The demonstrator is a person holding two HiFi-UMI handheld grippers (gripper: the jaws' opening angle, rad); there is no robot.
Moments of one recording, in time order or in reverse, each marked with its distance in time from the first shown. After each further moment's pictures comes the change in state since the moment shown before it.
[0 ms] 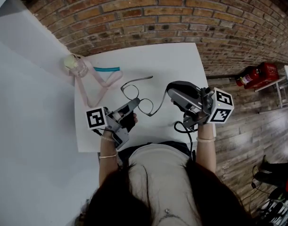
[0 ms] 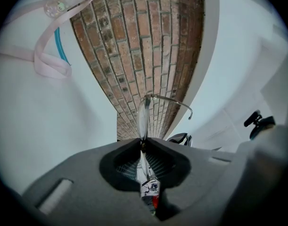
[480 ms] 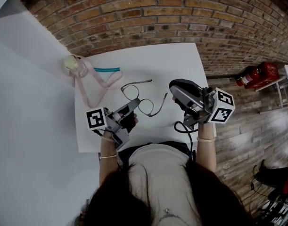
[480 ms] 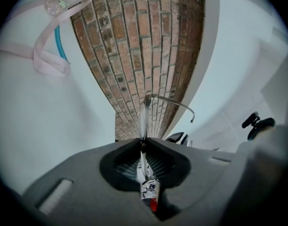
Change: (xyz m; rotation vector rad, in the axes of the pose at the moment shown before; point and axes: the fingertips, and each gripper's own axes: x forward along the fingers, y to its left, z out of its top) left arm 0.002 -0.004 -0.002 -0.015 -0.003 -0.014; right arm -0.008 -0.006 0.011 -0.001 -0.048 -0.034
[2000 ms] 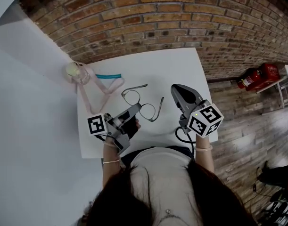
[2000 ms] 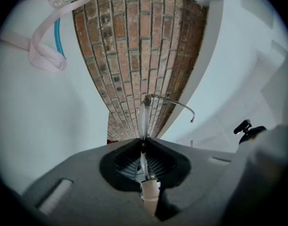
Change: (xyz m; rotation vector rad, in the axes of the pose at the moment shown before) left arm 0.001 -0.012 0.006 -0.042 -0.012 -0.079; right arm -0.034 -0.086 -0.042 -0.313 0.168 -0.665
